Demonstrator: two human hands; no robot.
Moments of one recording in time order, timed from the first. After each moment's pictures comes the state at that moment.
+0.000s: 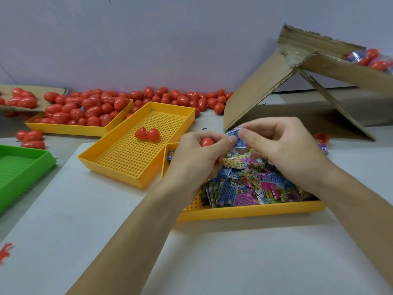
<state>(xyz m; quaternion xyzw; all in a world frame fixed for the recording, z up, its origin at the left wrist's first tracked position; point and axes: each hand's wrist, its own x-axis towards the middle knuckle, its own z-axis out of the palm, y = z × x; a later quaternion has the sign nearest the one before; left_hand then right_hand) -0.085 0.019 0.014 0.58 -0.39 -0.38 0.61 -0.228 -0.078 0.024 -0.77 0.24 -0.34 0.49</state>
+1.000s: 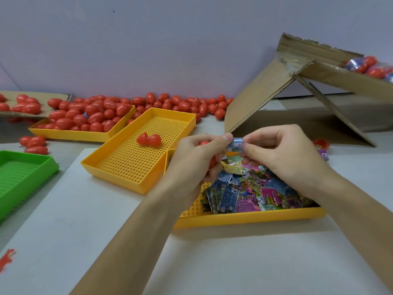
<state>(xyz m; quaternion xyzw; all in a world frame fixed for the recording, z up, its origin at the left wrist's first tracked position) -0.083 0.022 0.022 0.58 -0.37 -0.39 0.61 -0.229 -0.079 0.022 -0.77 0.27 -0.33 0.47</state>
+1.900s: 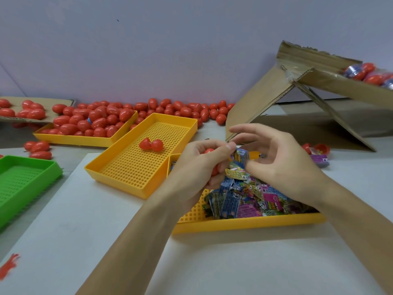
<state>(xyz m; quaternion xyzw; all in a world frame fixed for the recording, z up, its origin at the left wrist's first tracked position) -0.077 0.025 0.023 0.54 -0.42 -0.44 0.58 -0.228 -0.074 0.023 -0.82 0.21 -0.30 0.45</state>
